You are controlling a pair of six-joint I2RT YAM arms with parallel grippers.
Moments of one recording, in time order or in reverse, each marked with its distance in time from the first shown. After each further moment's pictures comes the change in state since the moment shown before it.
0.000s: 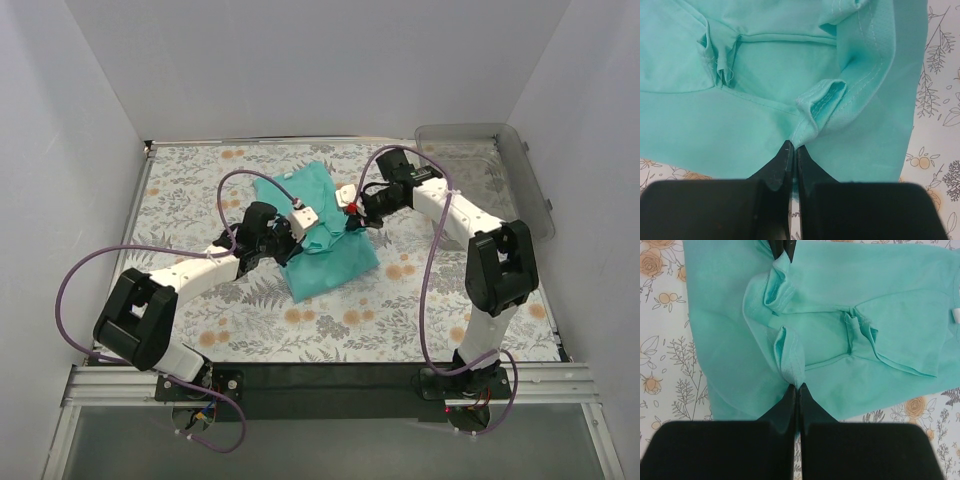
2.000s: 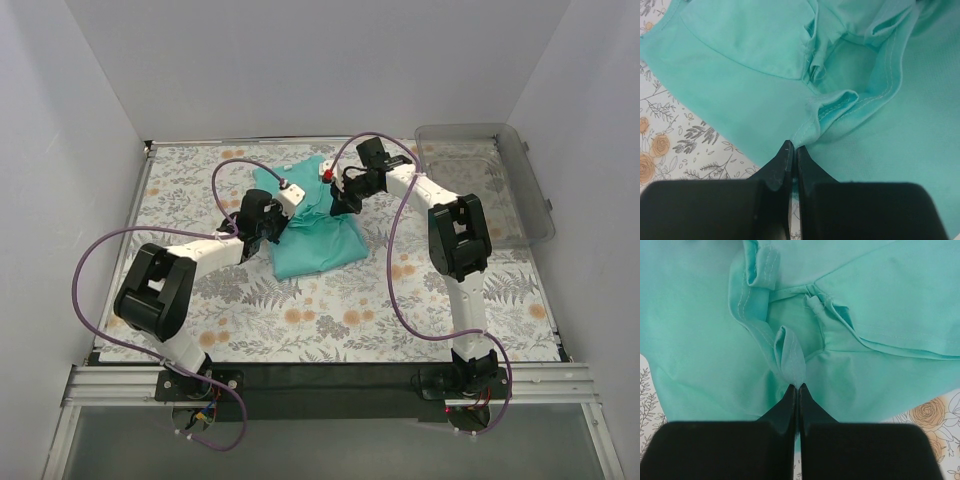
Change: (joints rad) left arm 0.099 0.176 0.070 0.171 -0.270 -0.021; right arm -0.005 0.422 0.378 0.111 0.018 0.381
